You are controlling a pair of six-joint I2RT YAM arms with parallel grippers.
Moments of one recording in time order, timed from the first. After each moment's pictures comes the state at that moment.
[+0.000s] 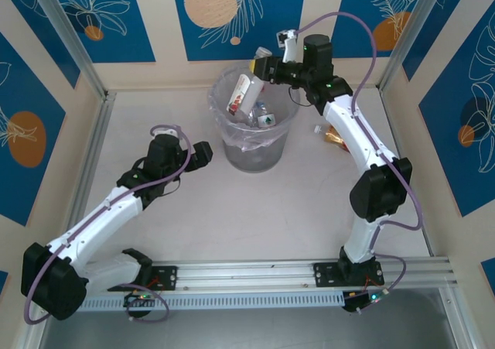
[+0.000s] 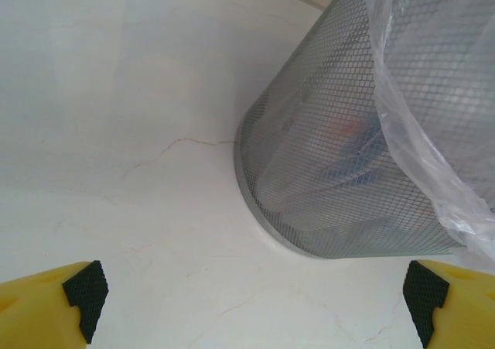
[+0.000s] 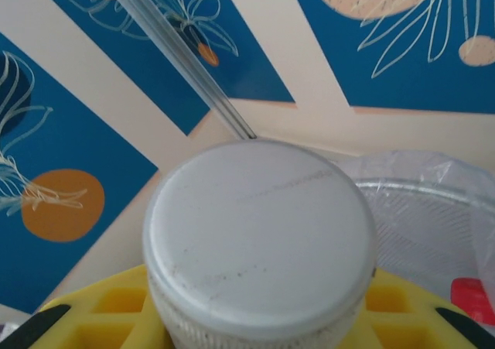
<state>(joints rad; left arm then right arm) -0.49 1.09 0.83 -0.33 -0.10 -0.67 0.34 1.82 1.86 -0.33 -0.59 0.40</state>
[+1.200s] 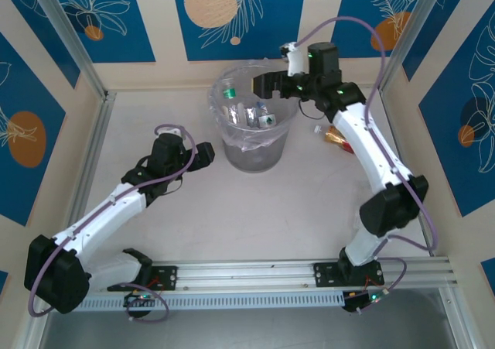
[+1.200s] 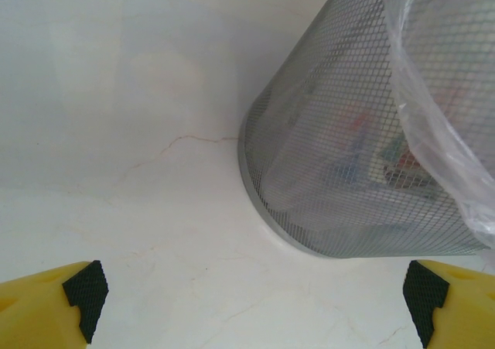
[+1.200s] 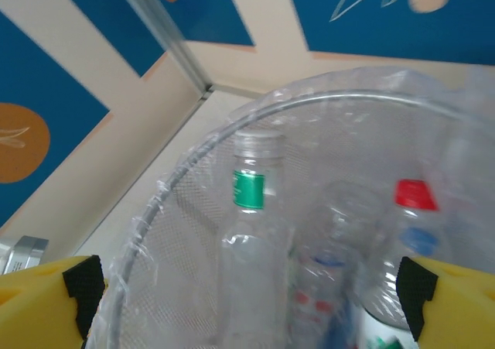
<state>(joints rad) -0.49 1.14 0.83 -0.30 -0.09 -0.64 0.33 1.63 1.77 -0.59 -0.46 0.22</state>
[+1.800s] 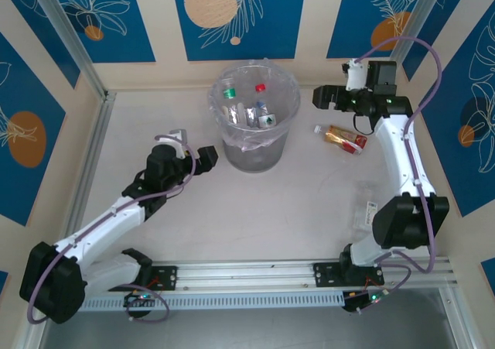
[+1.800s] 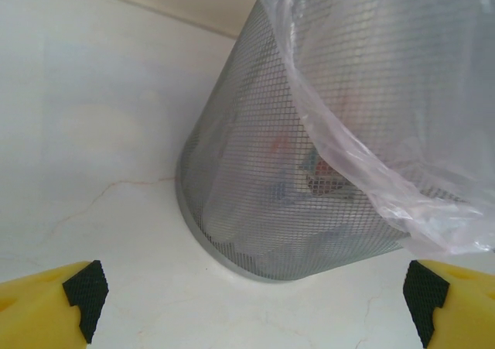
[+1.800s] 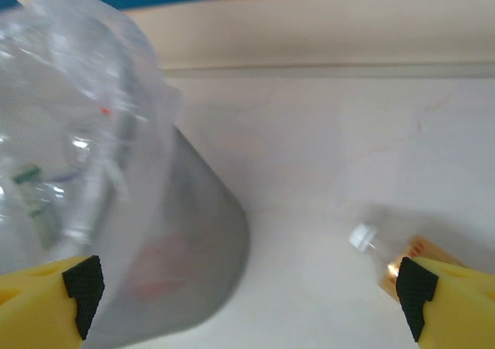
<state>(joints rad) -0.49 1.05 0.62 0.08 0.00 -0.57 -0.05 1.55 1.58 -0.75 -0.42 0.03</state>
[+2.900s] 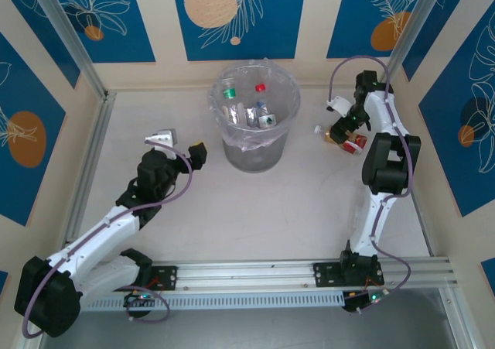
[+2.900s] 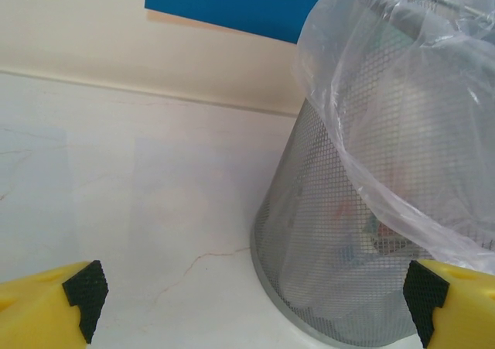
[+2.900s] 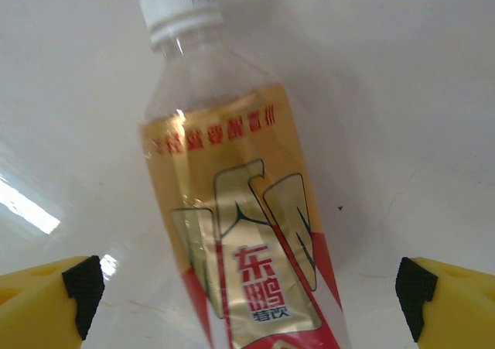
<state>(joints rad) -0.48 0.97 0.58 0.14 -0.20 -0.38 -0.14 2.11 1.87 -1.09 -0.08 -0.97</state>
